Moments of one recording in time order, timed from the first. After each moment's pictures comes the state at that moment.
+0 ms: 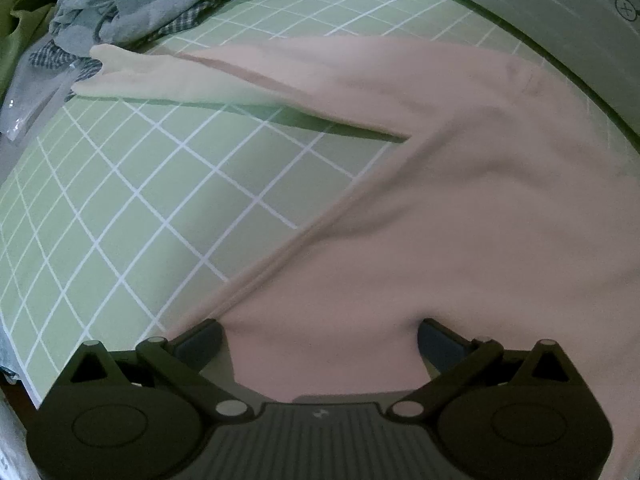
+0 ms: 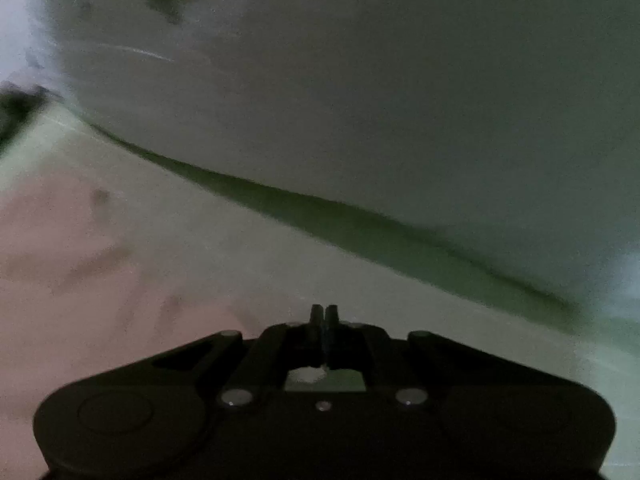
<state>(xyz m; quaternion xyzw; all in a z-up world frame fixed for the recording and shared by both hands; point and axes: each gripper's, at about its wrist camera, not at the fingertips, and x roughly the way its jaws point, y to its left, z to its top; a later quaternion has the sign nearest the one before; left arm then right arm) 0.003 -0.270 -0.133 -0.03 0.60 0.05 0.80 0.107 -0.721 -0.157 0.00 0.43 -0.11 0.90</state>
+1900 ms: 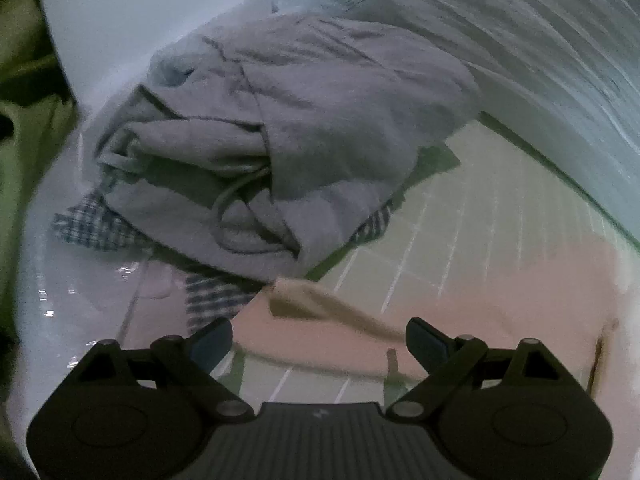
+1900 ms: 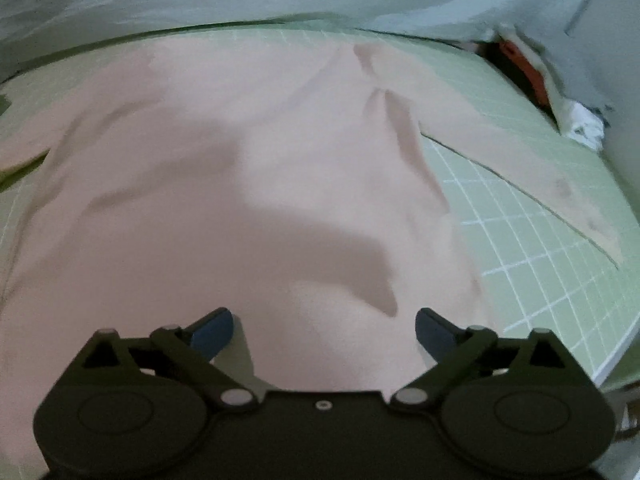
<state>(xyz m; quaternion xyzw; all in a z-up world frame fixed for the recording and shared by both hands) 0.164 -0.024 -0.089 -0.04 0.50 -0.04 0.86 -0.116 -0.344 -0.148 0.14 0.47 -0.40 0.78</state>
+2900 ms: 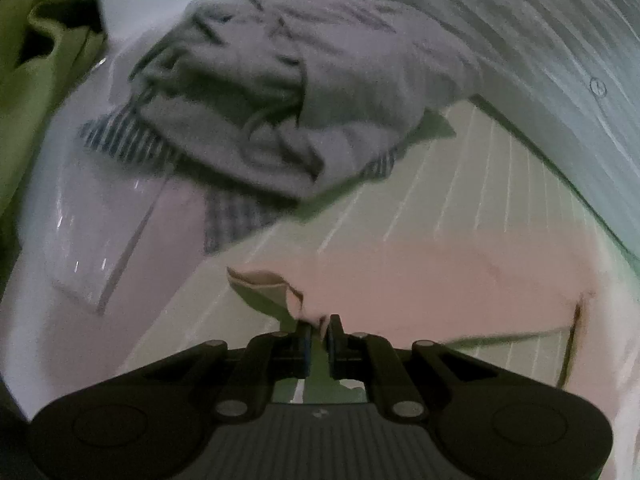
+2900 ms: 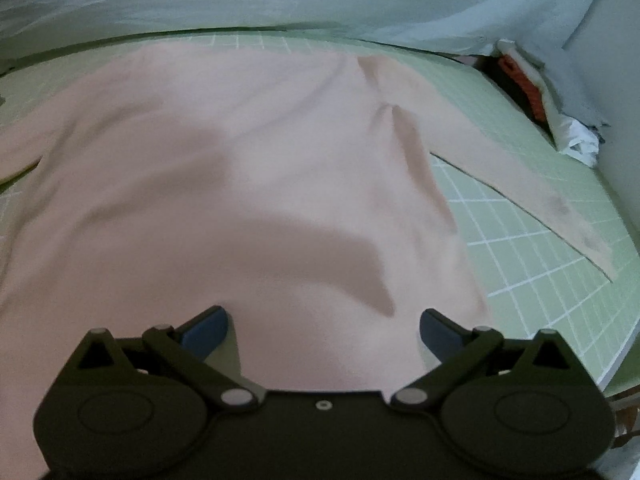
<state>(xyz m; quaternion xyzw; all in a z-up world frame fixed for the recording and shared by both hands) 0.092 0.008 -0.095 -0.08 0.52 -0.05 0.85 -0.102 -0.336 -0.151 0.10 0.46 -0.40 0.78</state>
